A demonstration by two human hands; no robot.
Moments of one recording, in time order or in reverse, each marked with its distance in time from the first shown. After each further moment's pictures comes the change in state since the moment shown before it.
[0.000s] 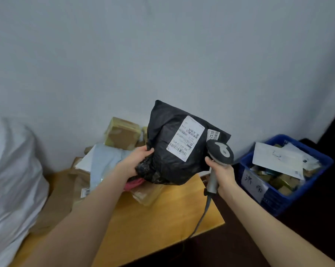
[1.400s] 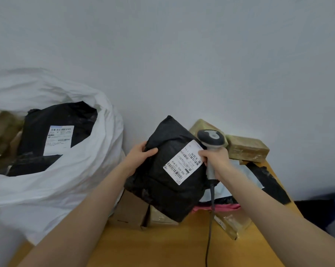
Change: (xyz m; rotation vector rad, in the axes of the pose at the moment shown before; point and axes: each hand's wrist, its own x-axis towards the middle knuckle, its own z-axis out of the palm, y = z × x) left_hand -0.042 0.059 -0.350 0.298 0.409 0.251; right_hand -0.043 0.073 0.378 -0.461 -0.374 -0.064
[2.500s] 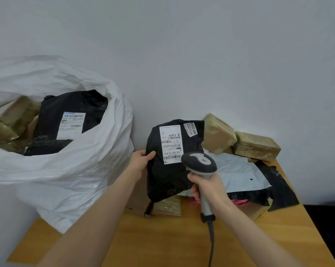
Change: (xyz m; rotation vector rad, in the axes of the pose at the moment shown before) left_hand -0.013 -0.053 0.007 -0.197 0.290 -0.186; right_hand -0.091 0.045 0.000 -0.066 -0.299 0.034
